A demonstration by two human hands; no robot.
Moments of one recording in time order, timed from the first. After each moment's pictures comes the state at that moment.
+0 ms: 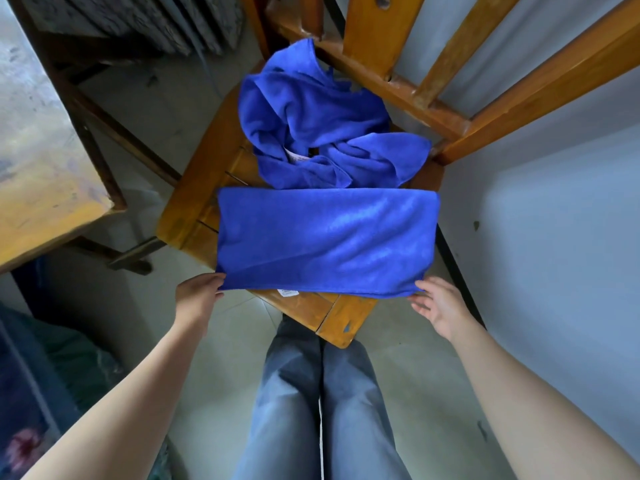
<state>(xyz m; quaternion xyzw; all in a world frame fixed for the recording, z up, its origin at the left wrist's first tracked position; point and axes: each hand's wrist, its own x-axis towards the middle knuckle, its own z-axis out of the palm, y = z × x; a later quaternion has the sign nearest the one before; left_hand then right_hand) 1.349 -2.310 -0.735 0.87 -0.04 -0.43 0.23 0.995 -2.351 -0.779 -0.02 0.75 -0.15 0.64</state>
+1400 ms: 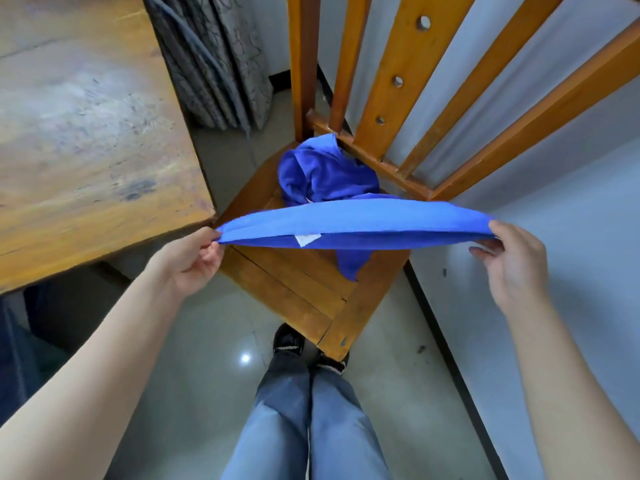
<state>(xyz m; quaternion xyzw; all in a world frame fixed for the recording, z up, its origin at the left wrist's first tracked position) 1.372 -2.374 -0.562 0.67 0.10 -0.60 0.42 1.004 -2.434 -0.549 -0.26 0.68 -0.44 0.52</state>
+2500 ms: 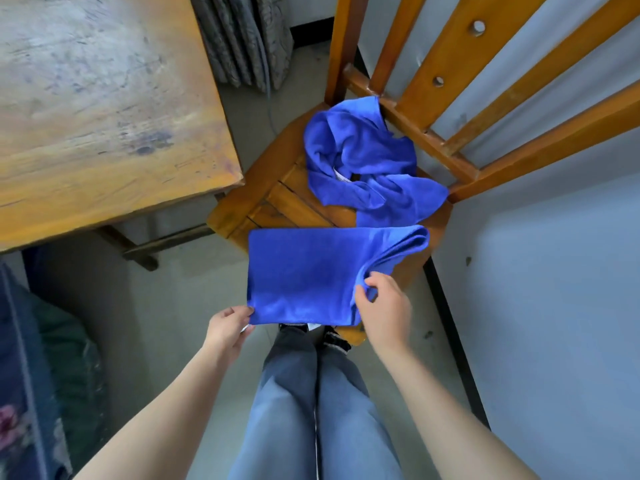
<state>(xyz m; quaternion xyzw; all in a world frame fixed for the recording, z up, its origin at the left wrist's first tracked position) 1.350 -2.233 -0.707 0.77 0.14 -0.54 0.31 1.143 -2.317 -0.648 -0.58 0.73 -0.08 0.36</state>
